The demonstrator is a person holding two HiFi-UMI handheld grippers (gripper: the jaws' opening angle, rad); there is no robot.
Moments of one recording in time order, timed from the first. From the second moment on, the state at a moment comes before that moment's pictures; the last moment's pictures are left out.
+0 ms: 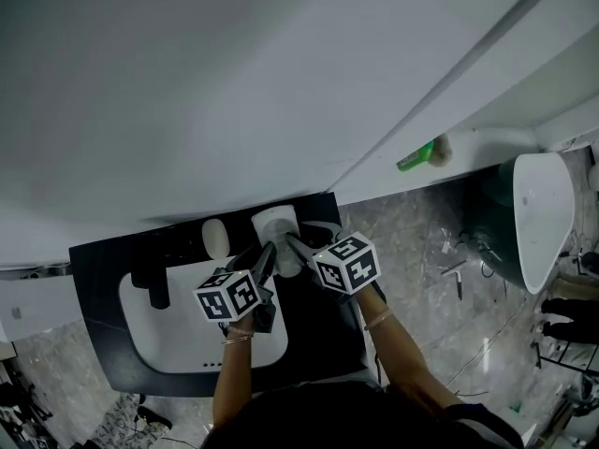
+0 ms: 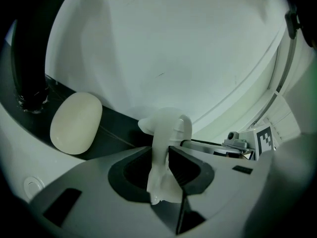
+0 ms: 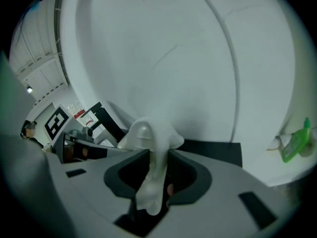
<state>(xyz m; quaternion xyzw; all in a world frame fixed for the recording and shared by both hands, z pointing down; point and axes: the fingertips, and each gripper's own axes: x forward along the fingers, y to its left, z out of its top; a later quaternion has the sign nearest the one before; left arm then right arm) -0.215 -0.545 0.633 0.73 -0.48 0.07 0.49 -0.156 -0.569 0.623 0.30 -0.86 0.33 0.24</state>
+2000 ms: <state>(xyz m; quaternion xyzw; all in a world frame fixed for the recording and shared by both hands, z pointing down) -0.163 -0.338 0.406 0.83 -0.48 -0.05 0.28 -0.079 -0.364 0.409 0.31 -0.92 0.24 0.06</state>
